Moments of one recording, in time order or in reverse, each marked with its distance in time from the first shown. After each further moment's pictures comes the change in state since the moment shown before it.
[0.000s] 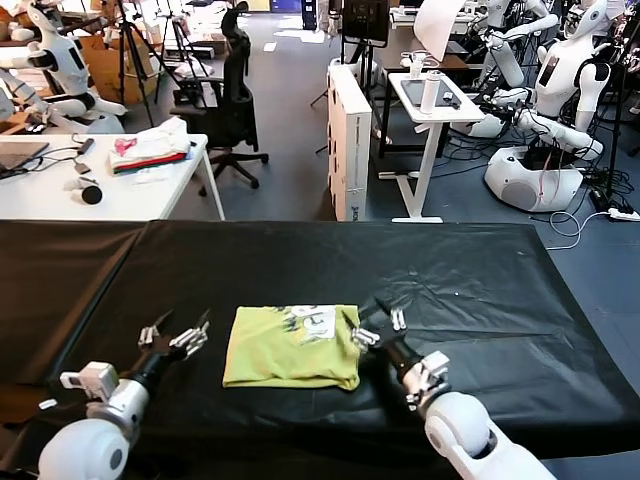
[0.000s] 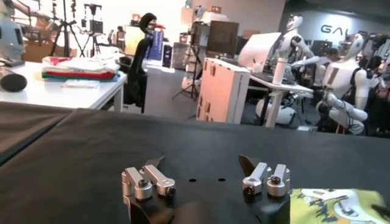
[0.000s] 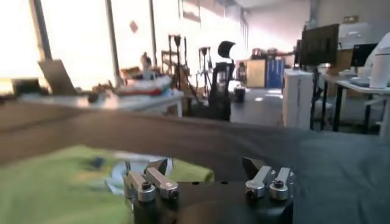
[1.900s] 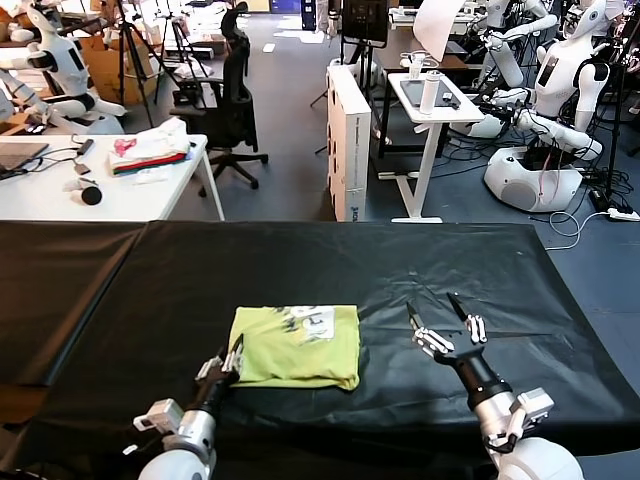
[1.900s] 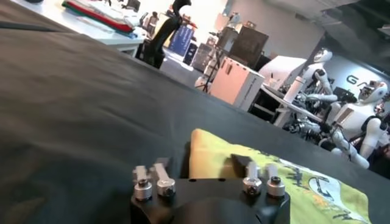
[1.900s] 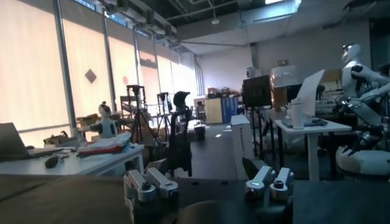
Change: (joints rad) left arm 0.006 -0.311 0.152 0.145 0.023 -0.148 -0.074; right arm -0.389 -0.054 0.348 0.319 0.033 0.008 0.047
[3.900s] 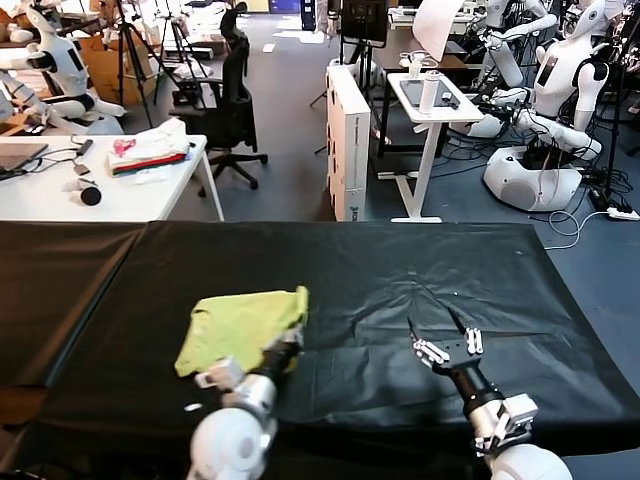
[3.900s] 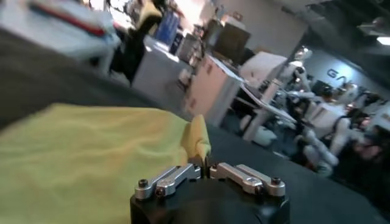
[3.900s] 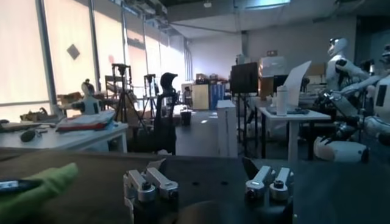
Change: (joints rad) left arm -0.169 -0.024 0.288 -0.035 -0.159 0.205 -0.246; right arm -0.005 0.030 -0.031 -0.045 -0.091 -0.076 0.031
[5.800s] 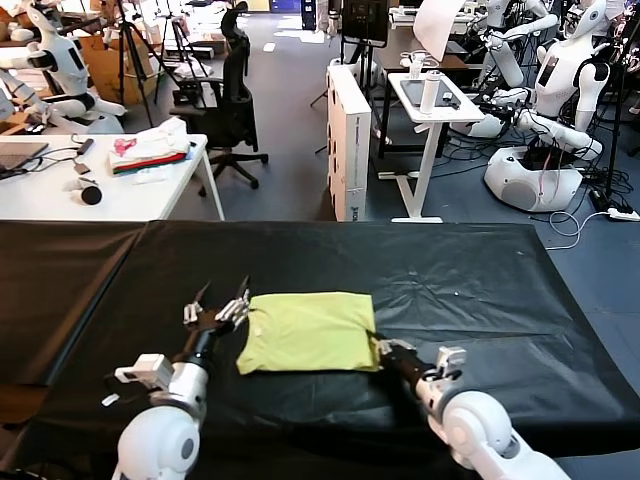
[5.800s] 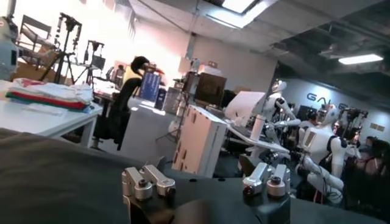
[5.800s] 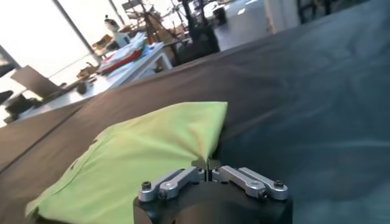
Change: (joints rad) left arm 0.053 0.145 -0.231 -0.152 0.225 -0.176 0.142; right arm 0.362 0.001 -0.253 -0.215 0.432 -0.353 0.020
